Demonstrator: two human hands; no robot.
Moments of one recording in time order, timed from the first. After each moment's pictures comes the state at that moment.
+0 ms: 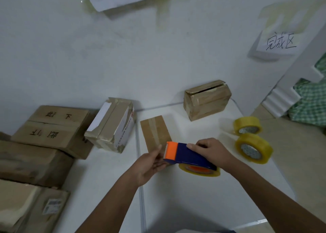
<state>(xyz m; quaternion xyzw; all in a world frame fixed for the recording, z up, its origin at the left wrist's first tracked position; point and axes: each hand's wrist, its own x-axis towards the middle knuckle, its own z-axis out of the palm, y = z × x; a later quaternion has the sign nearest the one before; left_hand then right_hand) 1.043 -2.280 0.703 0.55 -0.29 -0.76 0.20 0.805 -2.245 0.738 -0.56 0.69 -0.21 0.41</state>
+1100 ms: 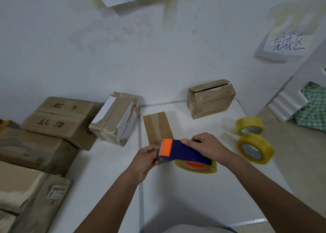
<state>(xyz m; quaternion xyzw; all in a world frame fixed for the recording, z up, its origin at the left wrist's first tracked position) 1.046 -2.260 0.711 0.58 -0.35 -0.68 0.28 0.817 -2.251 0.750 -0.58 0.67 -0.17 0.43</state>
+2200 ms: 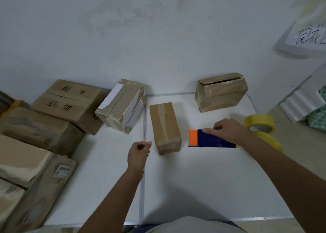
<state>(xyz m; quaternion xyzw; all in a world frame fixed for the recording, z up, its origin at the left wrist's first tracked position) 1.067 -2.243 0.658 0.72 -0.30 -0.49 0.40 0.749 -2.298 0.718 -0.67 0.69 0.01 0.28</state>
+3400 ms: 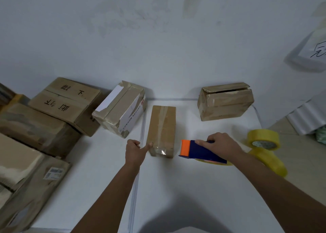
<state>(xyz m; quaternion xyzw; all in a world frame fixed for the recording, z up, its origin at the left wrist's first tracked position) 1.059 -2.294 0.641 0.79 -0.35 -0.41 0.30 0.757 -2.316 0.689 -0.67 0.69 0.00 0.28</state>
